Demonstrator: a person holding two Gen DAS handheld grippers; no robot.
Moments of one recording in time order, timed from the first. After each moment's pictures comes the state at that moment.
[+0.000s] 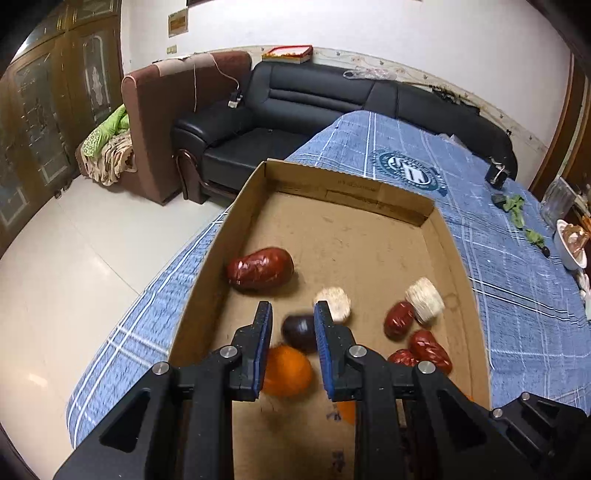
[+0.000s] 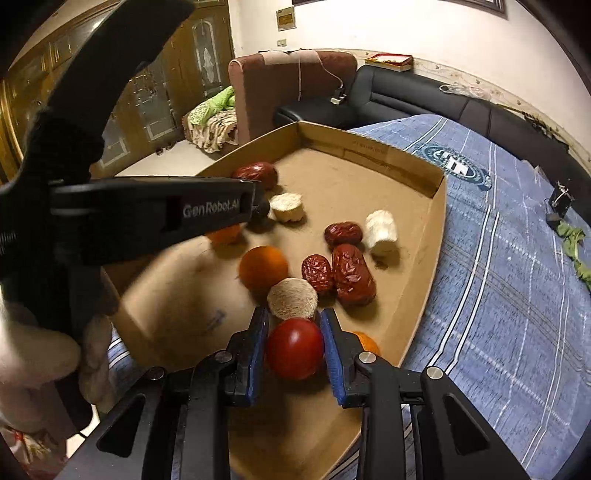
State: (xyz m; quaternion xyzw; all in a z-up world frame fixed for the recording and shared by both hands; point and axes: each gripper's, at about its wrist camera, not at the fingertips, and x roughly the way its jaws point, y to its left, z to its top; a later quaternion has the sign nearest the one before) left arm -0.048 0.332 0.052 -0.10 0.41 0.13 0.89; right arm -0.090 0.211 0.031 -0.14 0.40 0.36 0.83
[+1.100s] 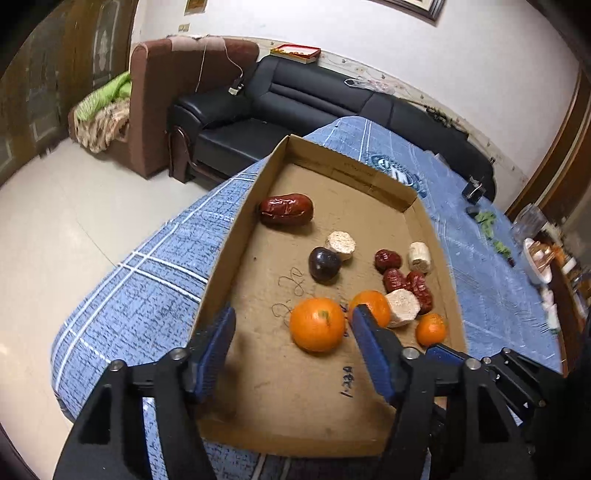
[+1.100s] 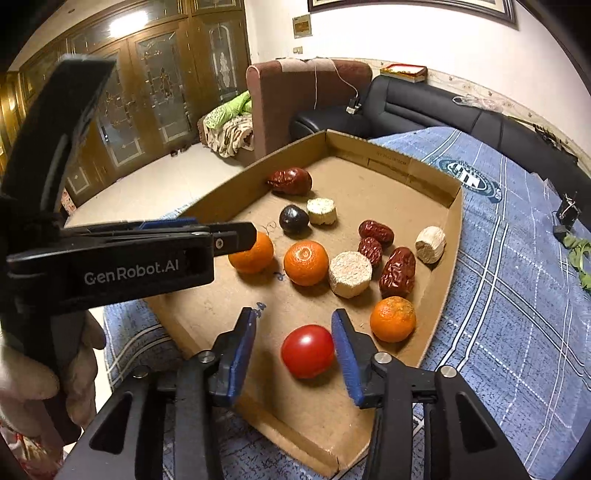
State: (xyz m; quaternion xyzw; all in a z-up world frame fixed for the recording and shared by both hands) left arm -0.128 0.354 0.046 -0.20 0.39 0.09 0.89; right arm -0.115 0.212 0.042 -0.13 0.38 0.39 0.83
